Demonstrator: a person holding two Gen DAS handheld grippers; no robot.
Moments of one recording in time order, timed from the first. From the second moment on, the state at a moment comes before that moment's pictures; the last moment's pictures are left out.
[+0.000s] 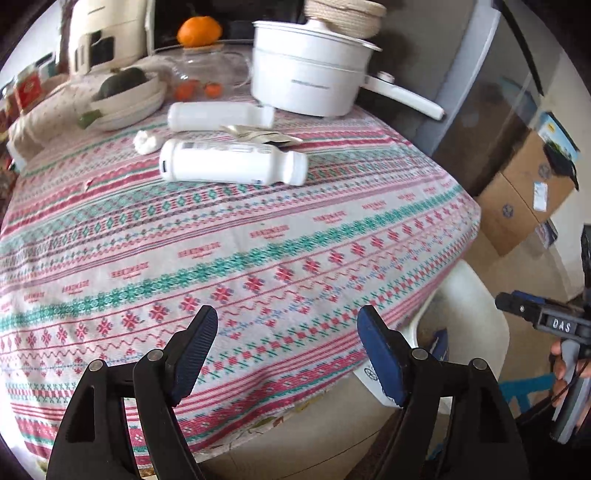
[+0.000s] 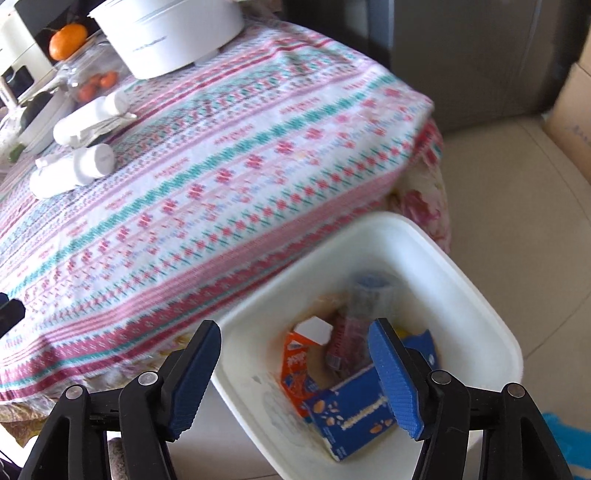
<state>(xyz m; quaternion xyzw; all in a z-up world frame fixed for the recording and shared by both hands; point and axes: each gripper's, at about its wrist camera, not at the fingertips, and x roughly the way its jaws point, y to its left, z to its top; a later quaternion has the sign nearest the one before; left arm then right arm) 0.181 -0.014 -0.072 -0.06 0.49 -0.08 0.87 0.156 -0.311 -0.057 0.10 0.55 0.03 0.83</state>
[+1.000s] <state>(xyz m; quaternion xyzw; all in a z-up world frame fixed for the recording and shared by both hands) 0.383 0.031 -0.108 -0.25 0.52 0.17 0.80 0.255 -0.285 -0.051 0.12 0.54 0.07 0.83</state>
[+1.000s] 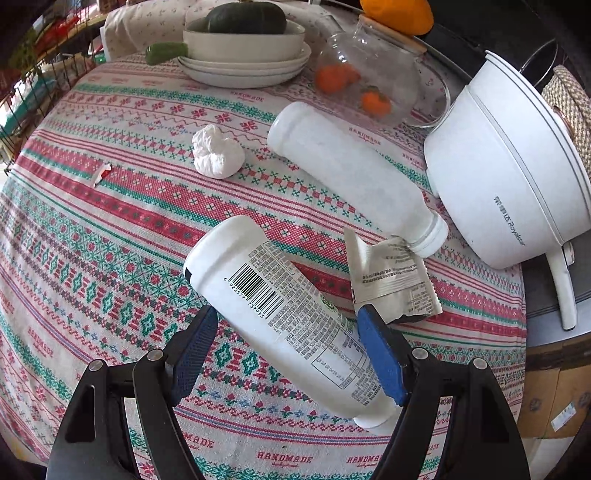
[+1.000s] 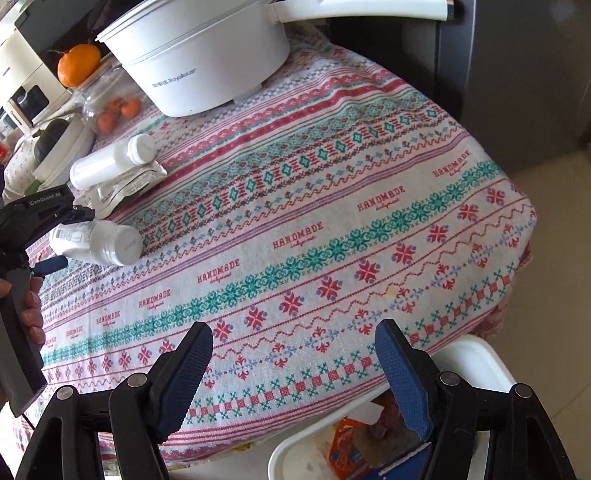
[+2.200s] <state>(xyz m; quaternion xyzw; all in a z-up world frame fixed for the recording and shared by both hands) 0.233 0.137 -0.066 -0.13 0.49 -0.01 0.86 0.324 -0.062 -0.075 -0.08 0.46 0.12 0.88</state>
